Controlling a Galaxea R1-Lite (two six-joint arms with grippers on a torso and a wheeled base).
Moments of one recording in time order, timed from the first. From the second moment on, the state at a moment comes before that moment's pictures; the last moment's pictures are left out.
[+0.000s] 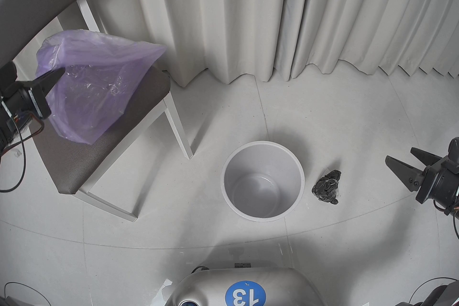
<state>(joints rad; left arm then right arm) 0.05 1.25 -0.71 -0.68 -0.35 -0.02 0.31 1.11 -0.34 -0.63 0.02 0.17</state>
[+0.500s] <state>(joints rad) -0.37 1.21 -1.06 -0.40 -0.20 -0.23 0.47 1.20 -0.36 -0.68 0.00 0.14</state>
